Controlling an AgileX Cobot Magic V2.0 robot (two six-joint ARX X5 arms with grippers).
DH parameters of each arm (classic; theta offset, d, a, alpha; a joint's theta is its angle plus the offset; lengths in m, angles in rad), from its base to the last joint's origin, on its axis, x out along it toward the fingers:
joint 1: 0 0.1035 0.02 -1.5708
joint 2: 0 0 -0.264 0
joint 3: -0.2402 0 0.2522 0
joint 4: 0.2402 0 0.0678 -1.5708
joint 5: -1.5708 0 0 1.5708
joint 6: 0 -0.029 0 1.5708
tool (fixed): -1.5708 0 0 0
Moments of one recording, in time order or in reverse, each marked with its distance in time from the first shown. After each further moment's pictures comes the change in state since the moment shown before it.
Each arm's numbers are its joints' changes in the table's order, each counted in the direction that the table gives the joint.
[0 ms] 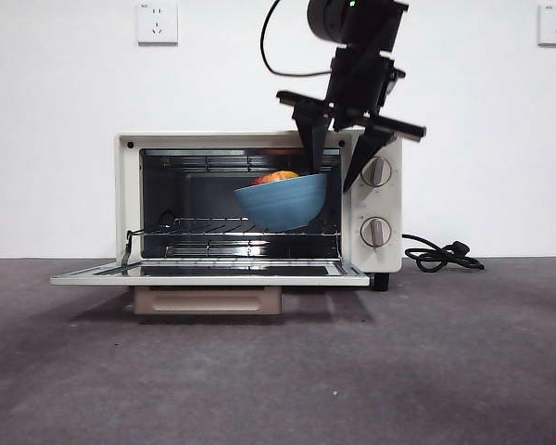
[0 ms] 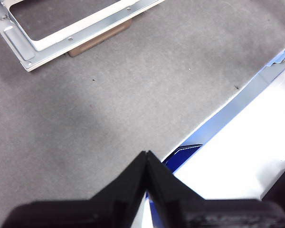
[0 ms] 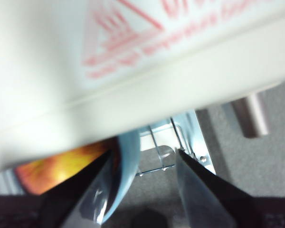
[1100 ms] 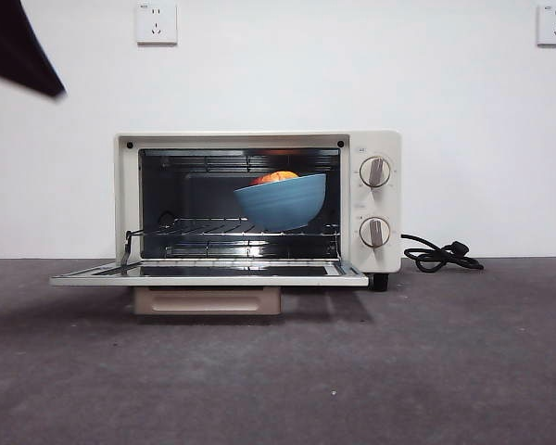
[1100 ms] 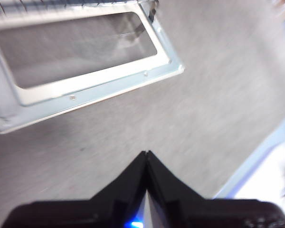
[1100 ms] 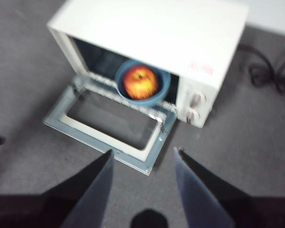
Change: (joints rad) left arm 0.431 0.504 0.098 -0.533 0.507 0.027; right arm 0.195 -0.692 -0.006 0.330 0.120 0.708
